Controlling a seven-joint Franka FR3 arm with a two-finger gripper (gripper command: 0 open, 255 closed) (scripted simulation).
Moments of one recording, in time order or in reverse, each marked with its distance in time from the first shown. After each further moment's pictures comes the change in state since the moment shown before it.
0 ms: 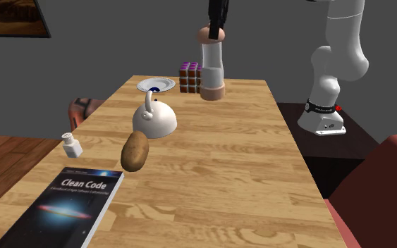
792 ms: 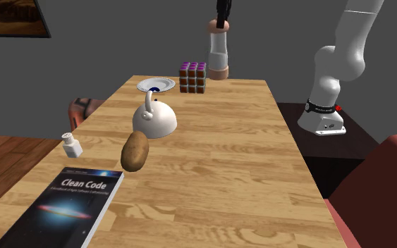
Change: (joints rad) arm -0.201 -0.329 -0.125 -0.383 0.178 0.051 -0.307
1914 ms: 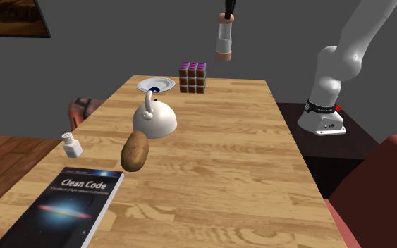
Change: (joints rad) arm -0.165 -0.196 -0.273 -0.195 0.038 -0.066 -0.433
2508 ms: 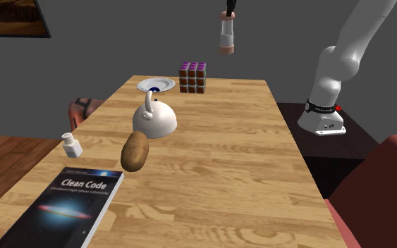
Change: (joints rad) arm -0.082 0.039 -0.145 0.047 -0.021 -0.045 -0.220
